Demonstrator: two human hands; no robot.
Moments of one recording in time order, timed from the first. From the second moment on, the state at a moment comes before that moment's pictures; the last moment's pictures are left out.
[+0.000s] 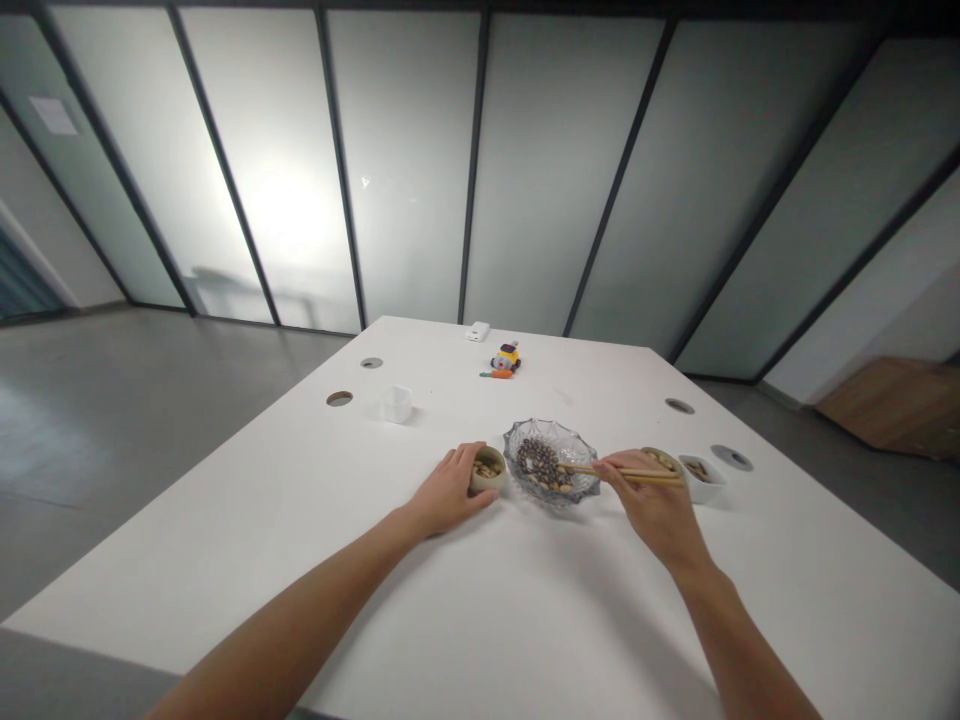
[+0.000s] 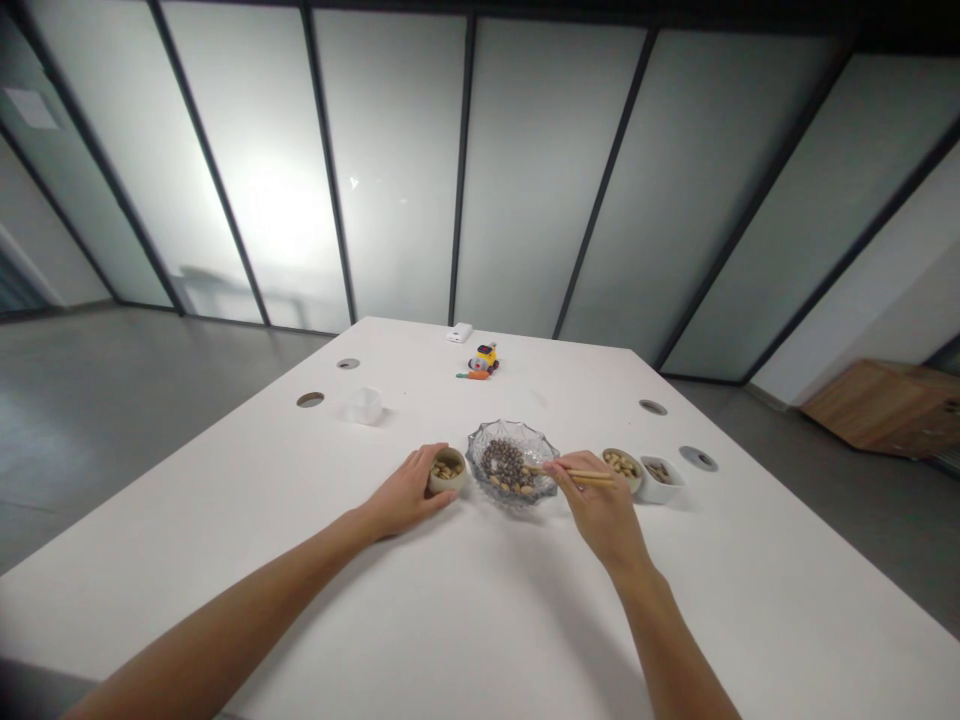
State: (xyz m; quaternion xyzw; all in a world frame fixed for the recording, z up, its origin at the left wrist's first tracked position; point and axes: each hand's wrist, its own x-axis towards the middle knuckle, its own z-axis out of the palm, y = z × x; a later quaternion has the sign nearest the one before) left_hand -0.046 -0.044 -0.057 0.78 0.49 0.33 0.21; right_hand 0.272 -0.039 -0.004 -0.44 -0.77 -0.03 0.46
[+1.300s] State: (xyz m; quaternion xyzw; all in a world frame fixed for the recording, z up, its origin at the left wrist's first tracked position) left_hand -0.044 -0.043 -0.059 0.78 0.50 0.33 0.19; right_hand 0.221 -0.062 -0.008 -0.35 -0.71 0.01 0.61
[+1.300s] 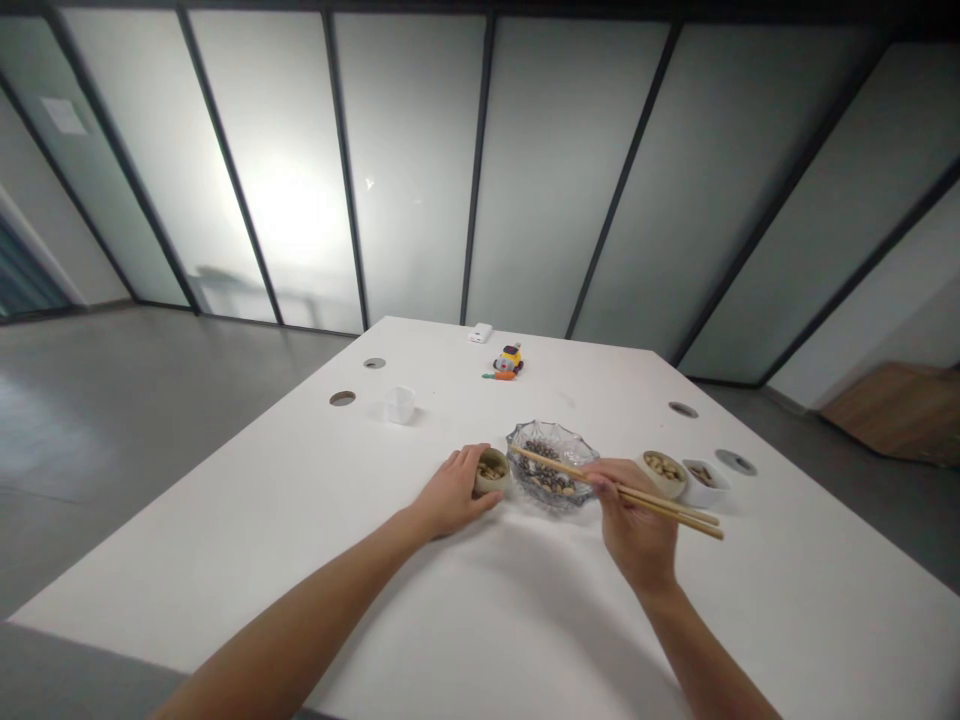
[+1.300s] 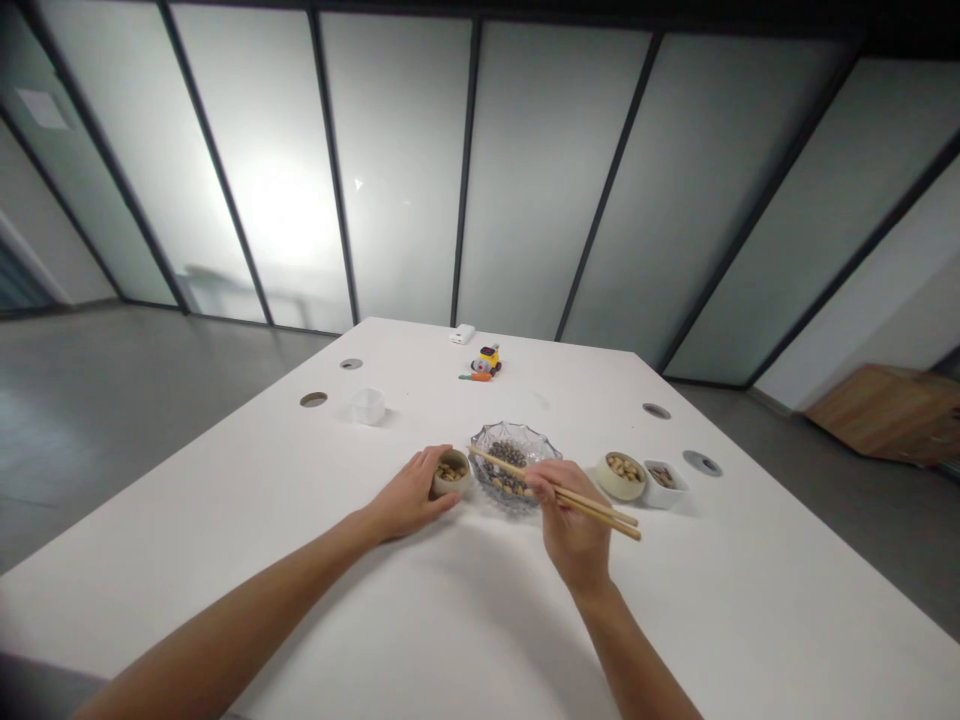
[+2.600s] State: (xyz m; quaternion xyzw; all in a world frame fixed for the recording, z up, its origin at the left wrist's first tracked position) left_hand -0.048 -0.042 -0.061 0.79 0.47 0.34 0.20; right_hand 0.233 -0.050 -0.021 -0.38 -0.78 0.08 0.49
